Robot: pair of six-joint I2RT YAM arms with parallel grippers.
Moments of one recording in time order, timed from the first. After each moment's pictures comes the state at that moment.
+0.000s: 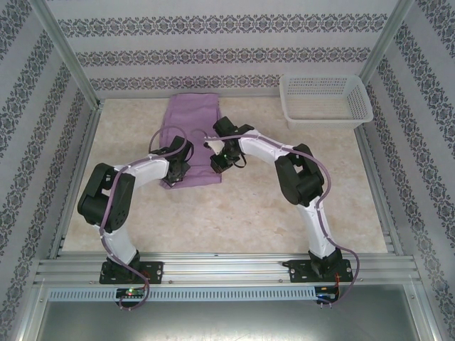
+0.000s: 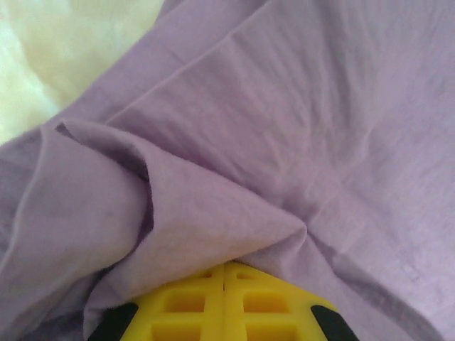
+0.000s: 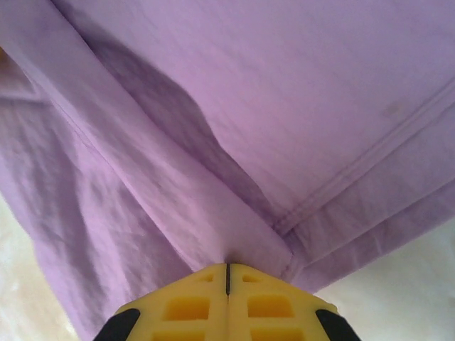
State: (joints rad) left arm -0.36 1.78 1.05 -0.47 -0.25 -1.19; right arm 0.60 2.26 1.77 -0.78 -0.36 -0.04
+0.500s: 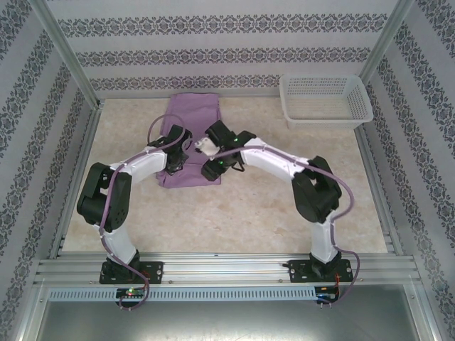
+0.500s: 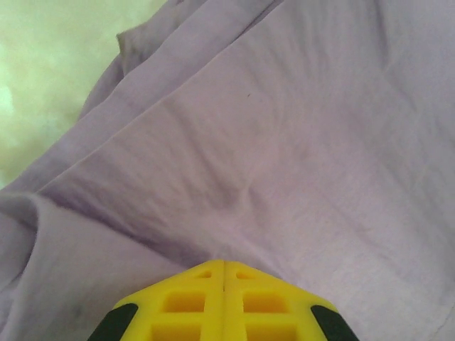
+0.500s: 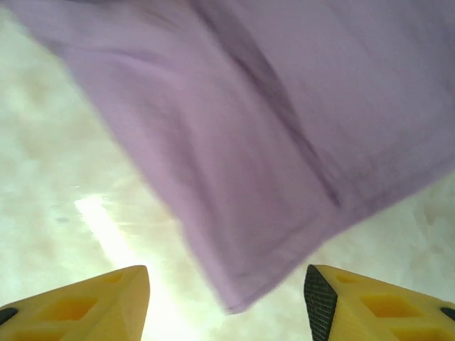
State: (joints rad) left arm -0.33 1.78 1.16 -0.48 -0.25 -1.14; right arm 0.79 1.95 1.60 -0.72 -0.14 -0.17
